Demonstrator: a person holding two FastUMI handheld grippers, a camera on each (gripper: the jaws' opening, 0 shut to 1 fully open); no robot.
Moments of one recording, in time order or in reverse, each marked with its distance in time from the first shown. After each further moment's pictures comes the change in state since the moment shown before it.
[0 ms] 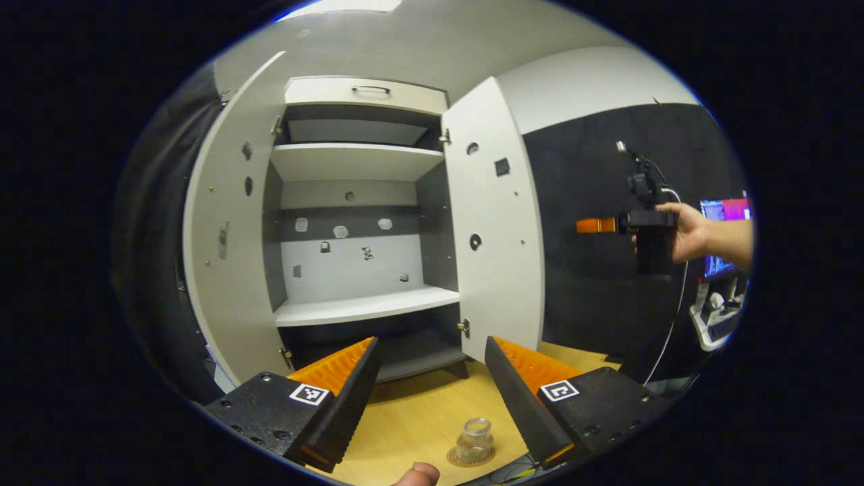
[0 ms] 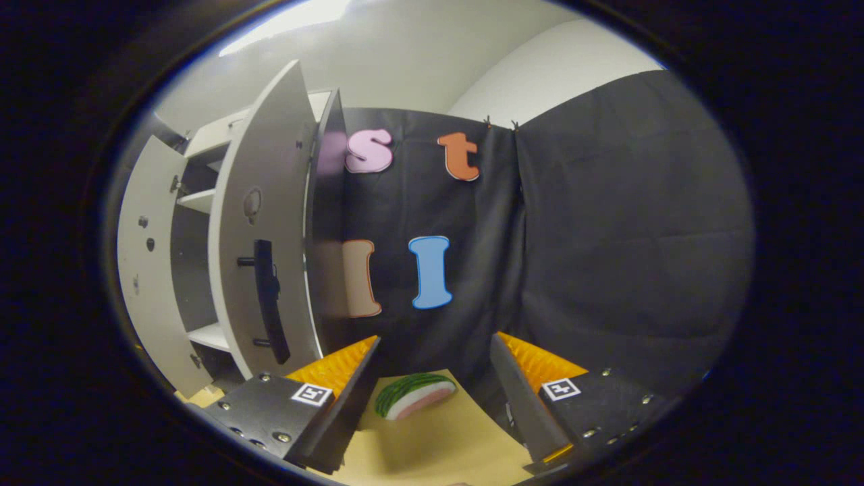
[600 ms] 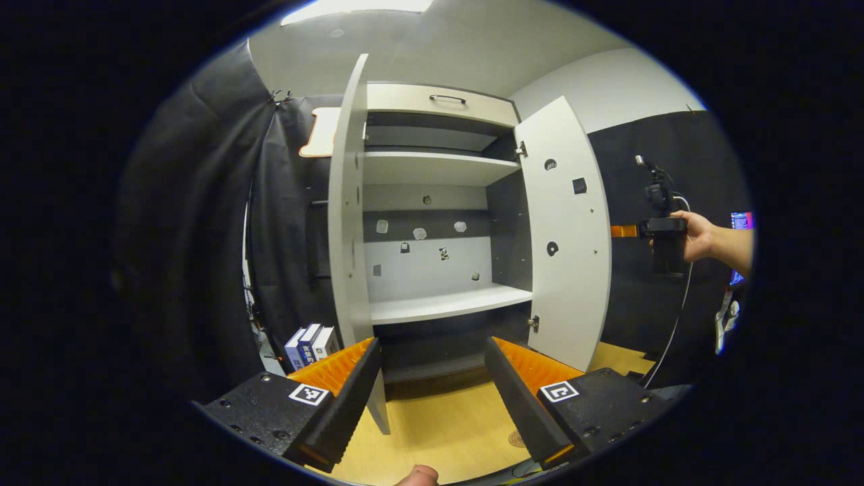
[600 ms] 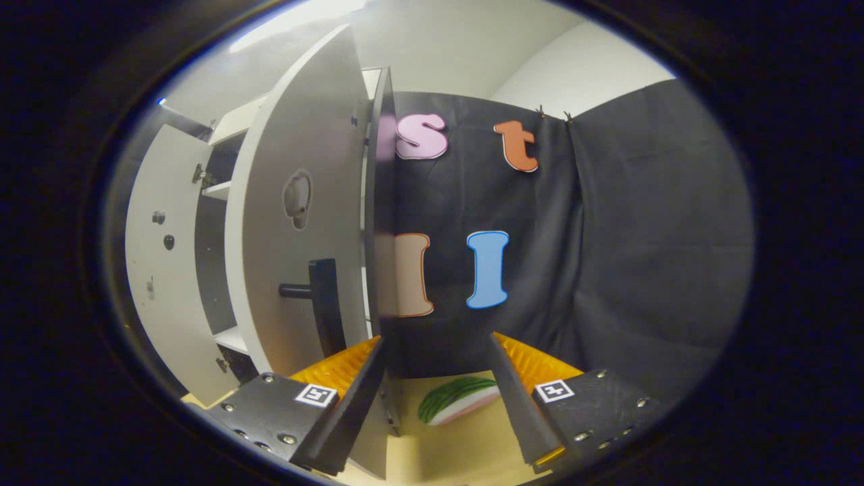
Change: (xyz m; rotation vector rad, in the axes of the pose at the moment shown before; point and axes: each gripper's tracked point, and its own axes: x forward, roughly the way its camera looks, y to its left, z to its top) left arm -0.074 0.122 0.008 0.006 0.035 0.202; right arm 0.026 0.097 0.019 -0.016 0.018 0.158
